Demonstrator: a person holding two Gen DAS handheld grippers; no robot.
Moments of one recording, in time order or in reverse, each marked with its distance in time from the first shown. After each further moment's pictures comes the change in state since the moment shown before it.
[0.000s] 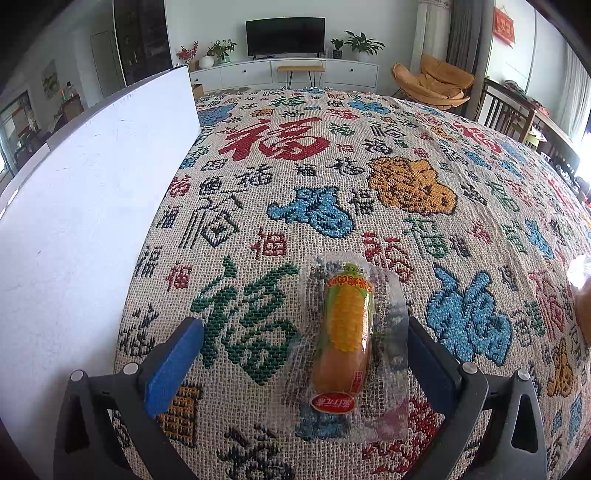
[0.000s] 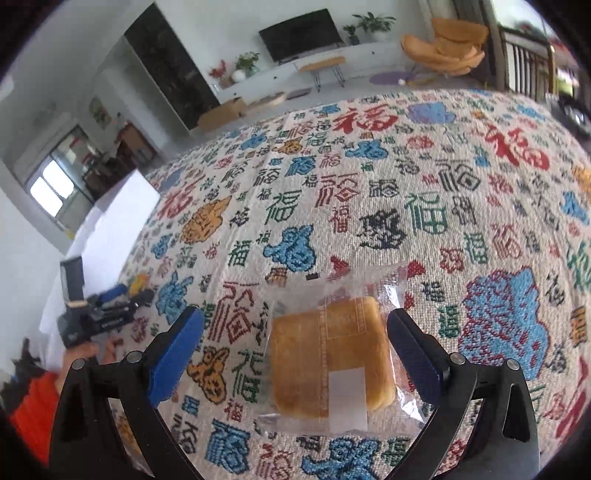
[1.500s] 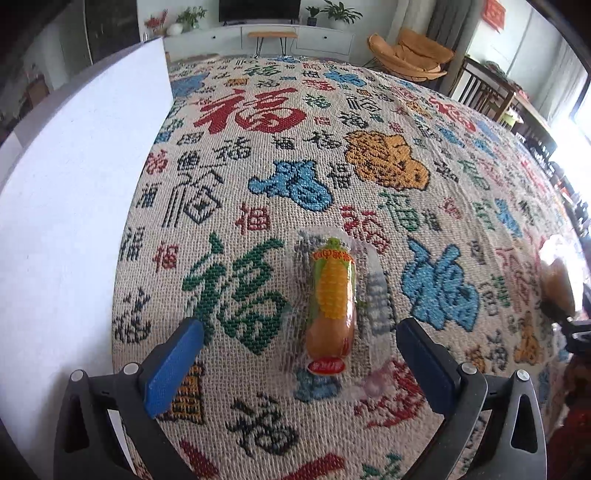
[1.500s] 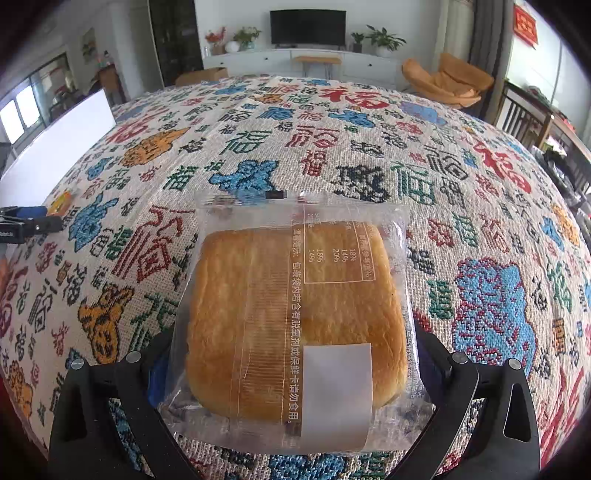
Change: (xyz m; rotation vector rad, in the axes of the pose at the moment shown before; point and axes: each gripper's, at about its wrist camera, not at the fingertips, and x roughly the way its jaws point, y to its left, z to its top) left arm -0.006 0.018 0.009 -0.012 0.175 -0.180; right arm 0.047 -0.004 -0.043 -0.181 0.044 -0.234
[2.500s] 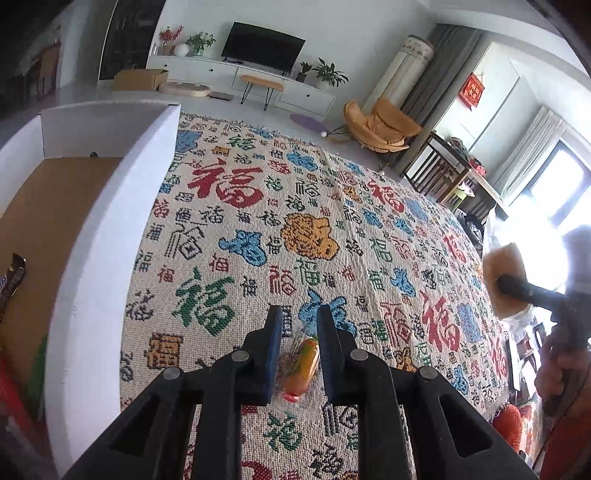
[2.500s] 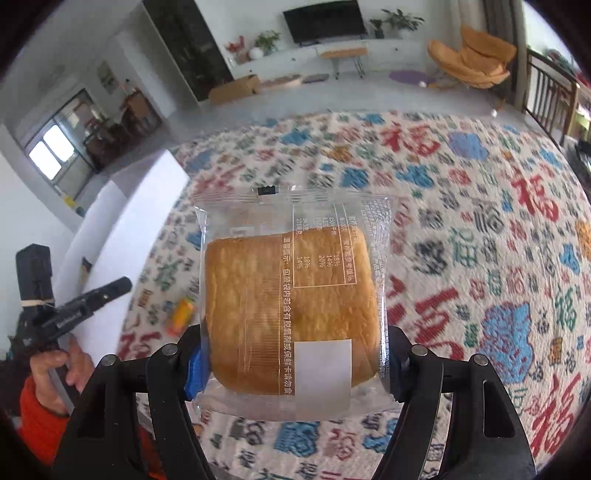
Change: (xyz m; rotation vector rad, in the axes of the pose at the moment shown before) left arm -0.122 0.000 -0.015 -0.113 -0.234 -0.219; right arm -0.100 0.050 0.103 0.104 0.017 0.277
